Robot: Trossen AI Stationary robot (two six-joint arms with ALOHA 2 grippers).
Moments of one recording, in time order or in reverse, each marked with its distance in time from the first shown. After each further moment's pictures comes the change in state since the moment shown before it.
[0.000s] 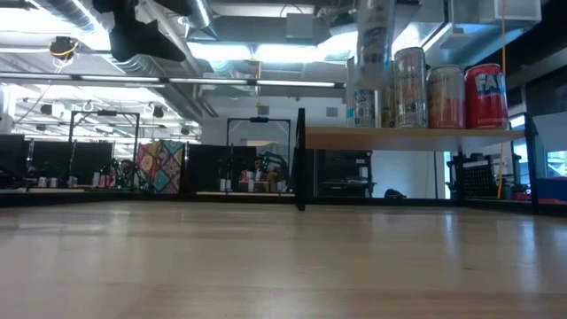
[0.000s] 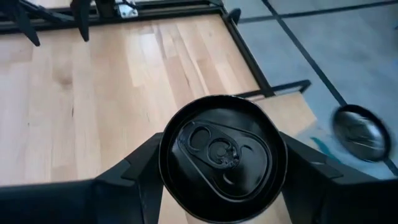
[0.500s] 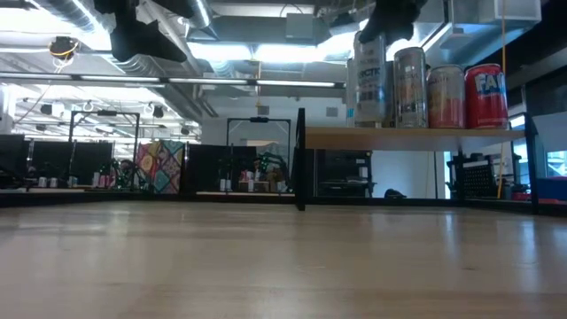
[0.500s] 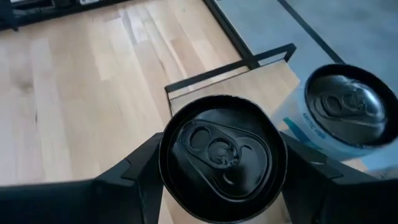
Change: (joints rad) left arm -0.001 0.000 0.000 -0.001 -0.028 0.004; right arm -0.228 0.013 -0.154 0.124 -0.149 -0.021
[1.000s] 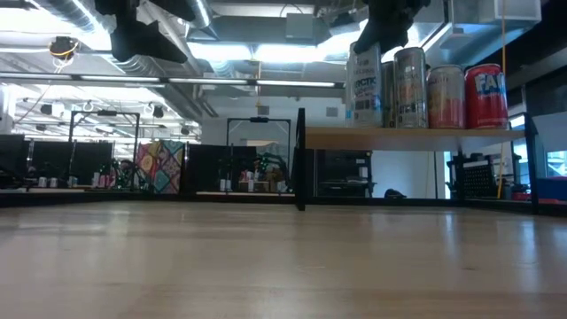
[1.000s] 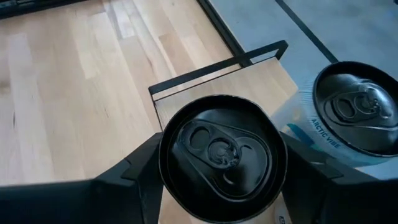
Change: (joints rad) left arm 0.000 0.000 0.000 -0.005 -0.026 0.001; right arm -0.045 0.049 0.001 0.018 0.006 -0.025
